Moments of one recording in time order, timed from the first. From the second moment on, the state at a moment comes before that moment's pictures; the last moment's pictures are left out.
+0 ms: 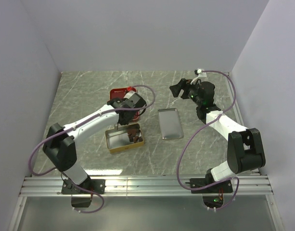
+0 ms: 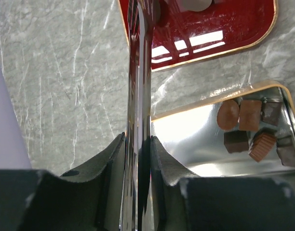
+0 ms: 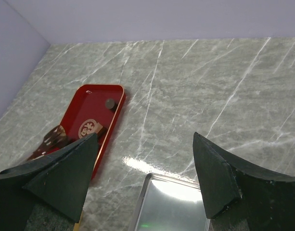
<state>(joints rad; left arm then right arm) -0.77 1.63 1.36 -0.97 -0.66 -0.39 0.20 1.49 0.89 0.46 -0.28 0.37</state>
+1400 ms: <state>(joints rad) -0.77 1.22 1.39 -1.03 -0.40 -0.36 0.20 1.50 0.89 0.46 -0.33 0.38</state>
